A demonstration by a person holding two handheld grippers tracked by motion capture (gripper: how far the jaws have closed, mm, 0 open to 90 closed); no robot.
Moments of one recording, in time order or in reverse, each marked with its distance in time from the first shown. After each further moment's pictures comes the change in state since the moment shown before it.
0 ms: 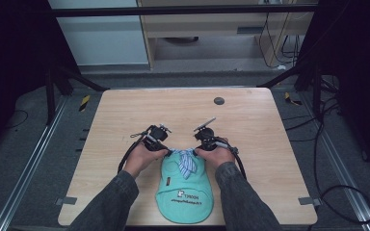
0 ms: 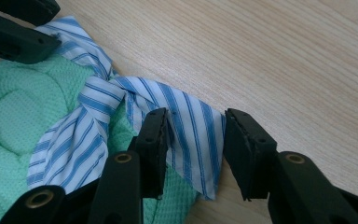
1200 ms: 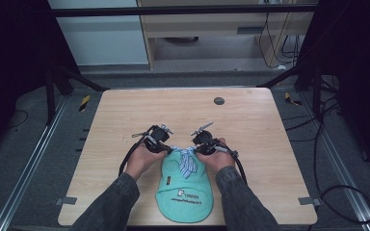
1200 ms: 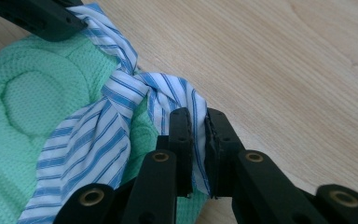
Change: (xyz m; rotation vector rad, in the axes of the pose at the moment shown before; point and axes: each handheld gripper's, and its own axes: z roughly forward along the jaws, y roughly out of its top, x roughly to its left) left arm -0.009 0.001 -0.009 -0.059 0.003 0.093; right arm 0.013 -0.009 -0.008 -0.085 -0.039 -0.136
